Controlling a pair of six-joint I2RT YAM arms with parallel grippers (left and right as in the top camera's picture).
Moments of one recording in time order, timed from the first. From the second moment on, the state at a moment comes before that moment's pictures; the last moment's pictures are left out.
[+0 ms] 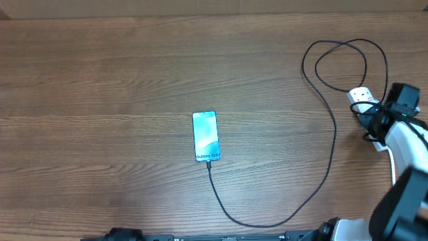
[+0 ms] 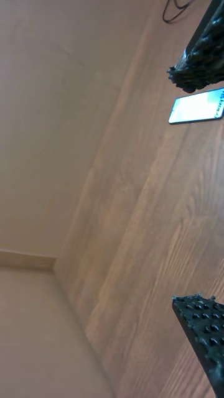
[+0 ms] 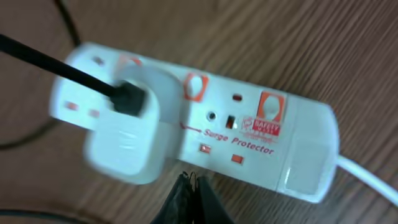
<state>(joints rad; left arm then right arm) -0.11 0.02 1.35 -1.53 -0.33 -0.37 -0.43 1.55 0.94 -0.45 0.14 0.53</state>
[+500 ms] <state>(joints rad) -0.11 0.02 1.13 -0.94 -0.34 -0.37 -0.27 0.95 0.94 -0.46 0.15 0.56</state>
